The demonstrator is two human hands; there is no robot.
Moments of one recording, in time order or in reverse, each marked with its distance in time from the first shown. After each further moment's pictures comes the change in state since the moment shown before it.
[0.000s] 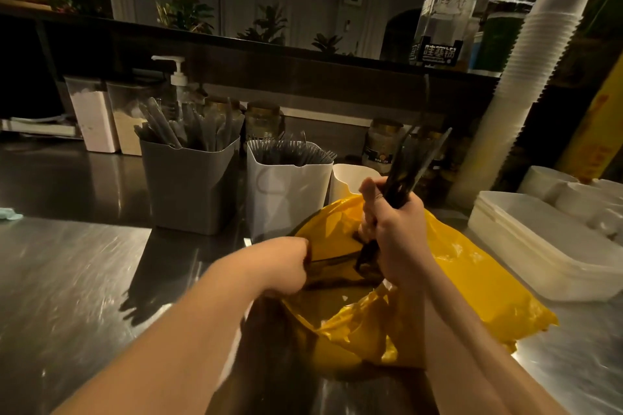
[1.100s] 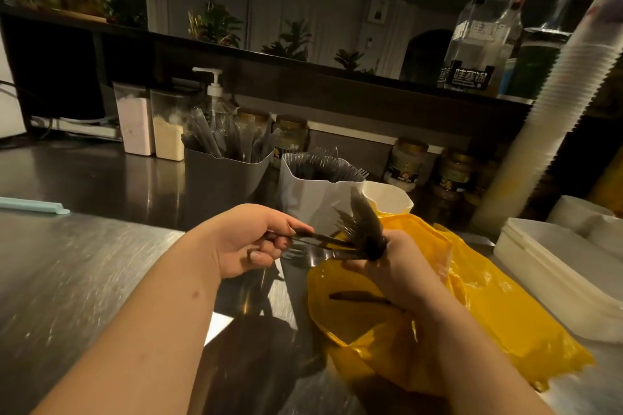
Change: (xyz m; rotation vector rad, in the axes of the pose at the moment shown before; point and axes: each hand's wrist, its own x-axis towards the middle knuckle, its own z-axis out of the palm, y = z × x) left_hand -0.029 -0.064 -0.050 -1.363 -0.021 -0.033; right_hand -0.005 0.008 0.014 -0.828 -0.332 0.076
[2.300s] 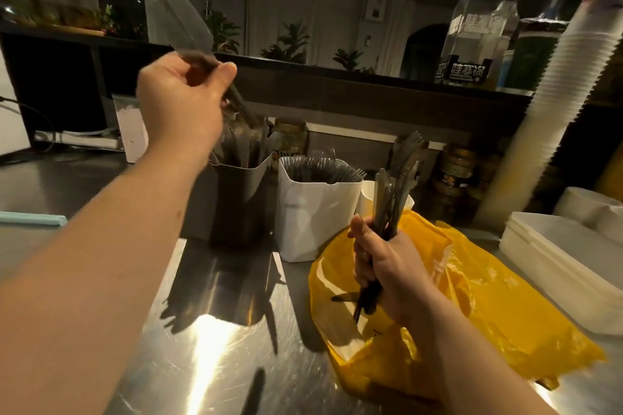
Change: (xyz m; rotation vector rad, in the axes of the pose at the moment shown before) left_hand -0.016 0.100 -0.018 0.268 1.012 1.063; right_hand -0.010 -0.022 0.011 0.850 -0.004 0.122
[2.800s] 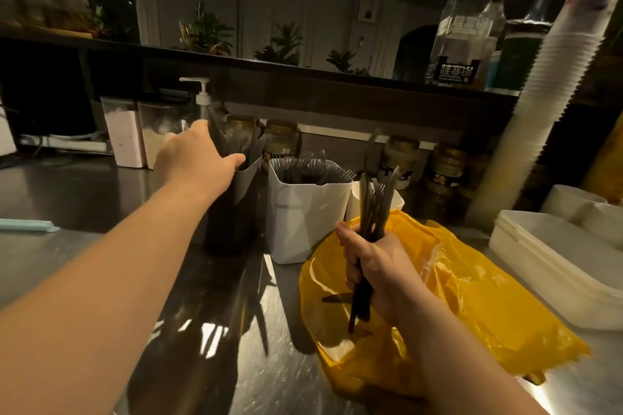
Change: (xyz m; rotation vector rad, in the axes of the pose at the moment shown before) left_hand -0.017 -0.054 0.015 0.914 -0.302 -0.030; right_hand 0.006 0.007 -0.006 -0.048 0.037 0.040
